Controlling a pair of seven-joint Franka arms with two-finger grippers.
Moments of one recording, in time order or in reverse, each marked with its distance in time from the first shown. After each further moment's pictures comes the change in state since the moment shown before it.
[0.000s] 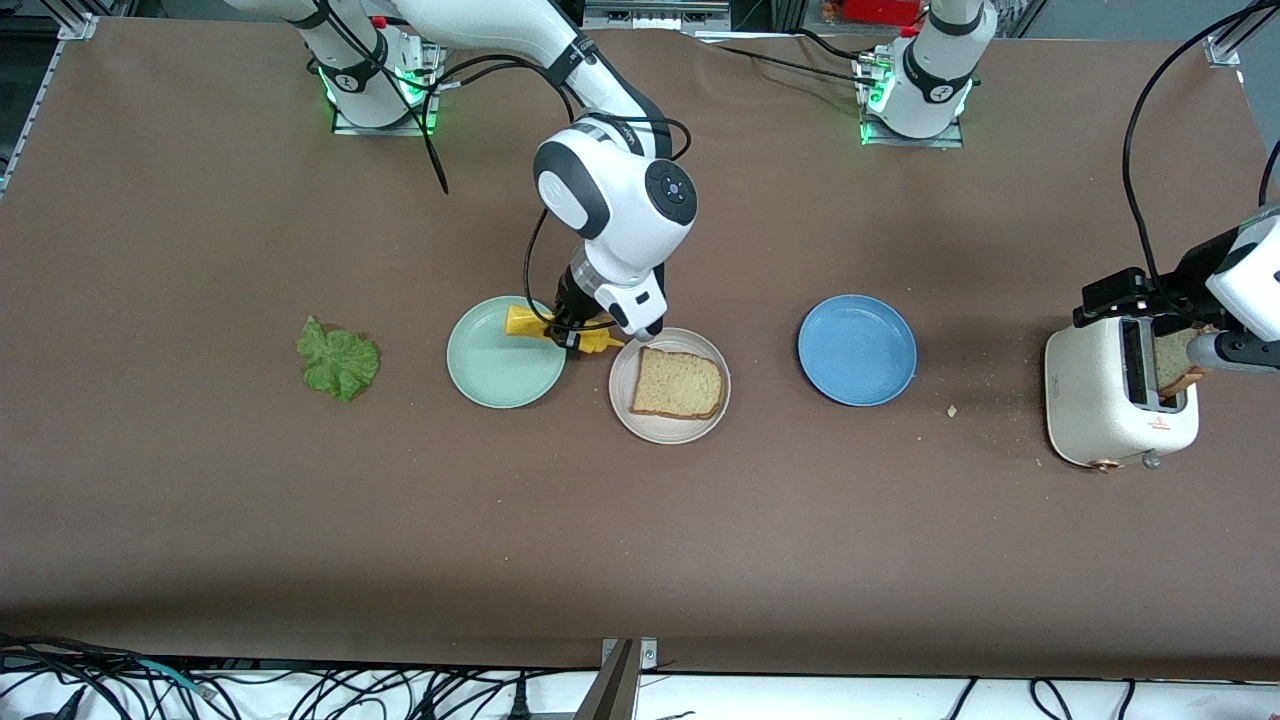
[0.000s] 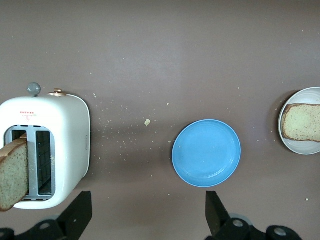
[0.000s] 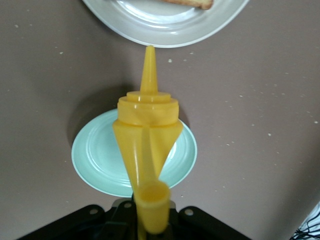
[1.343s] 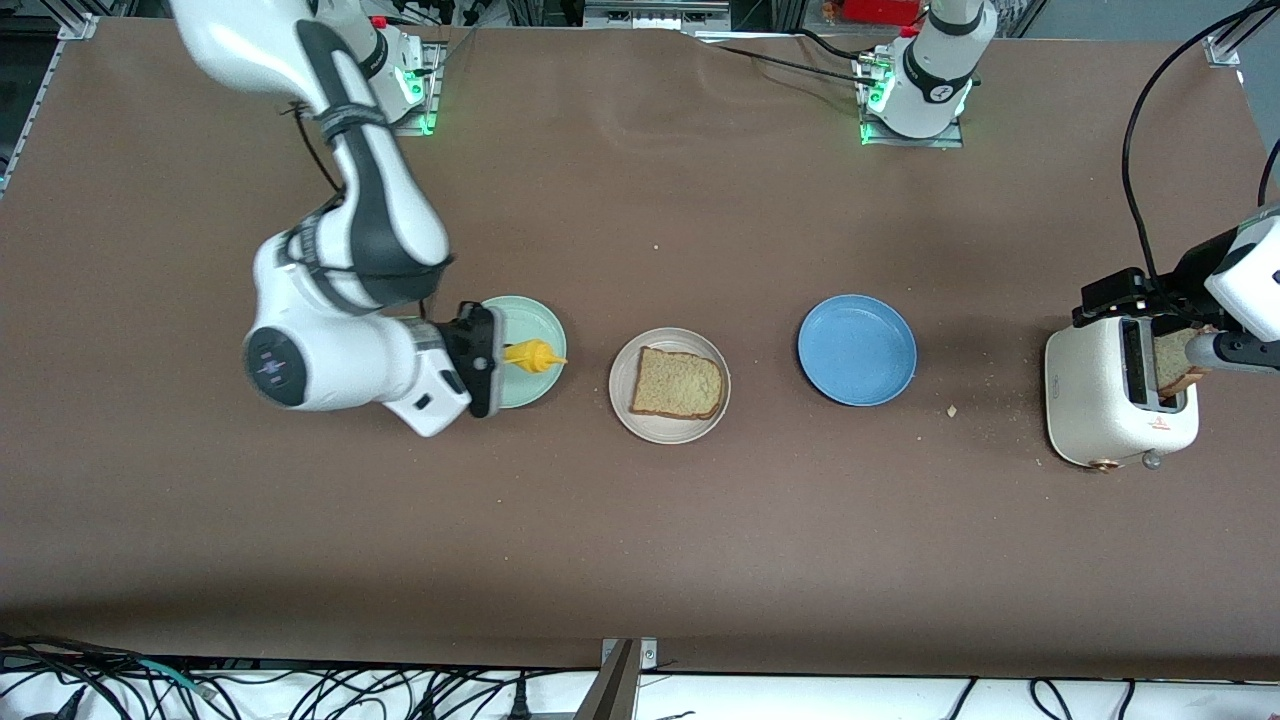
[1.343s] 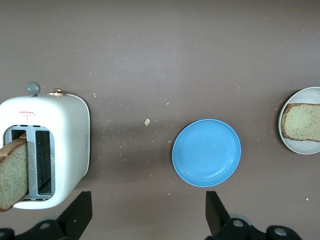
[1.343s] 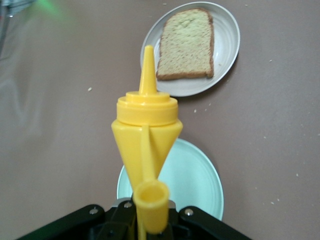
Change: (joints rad) left arm 0.000 0.000 0.000 -0.002 0.000 0.000 0.000; right arm -0.482 -0.064 -0.031 -0.011 0.918 -0.118 -0.741
